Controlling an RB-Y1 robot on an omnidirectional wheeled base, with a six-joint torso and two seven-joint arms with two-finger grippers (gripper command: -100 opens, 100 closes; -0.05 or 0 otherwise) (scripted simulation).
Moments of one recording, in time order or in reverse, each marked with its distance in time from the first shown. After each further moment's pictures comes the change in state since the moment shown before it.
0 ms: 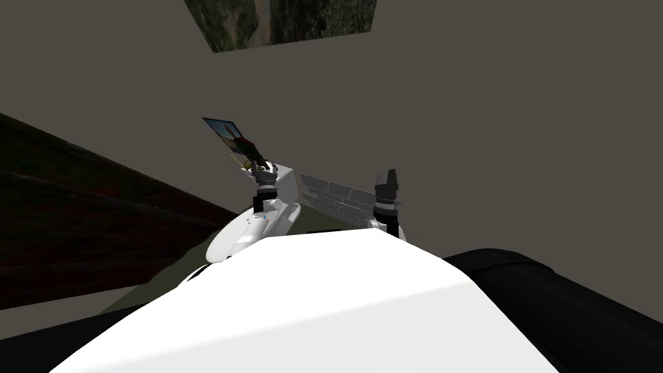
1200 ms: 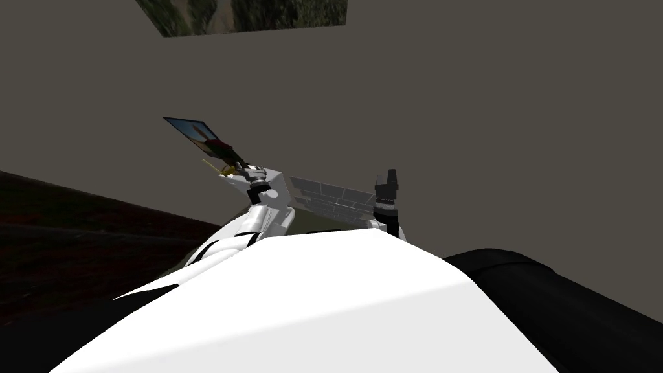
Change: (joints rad) left arm -0.250 0.019 0.146 0.376 0.254 -0.047 0.061; right arm 0.000 0.000 0.000 0.000 0.000 0.000 0.000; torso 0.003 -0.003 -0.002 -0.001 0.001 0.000
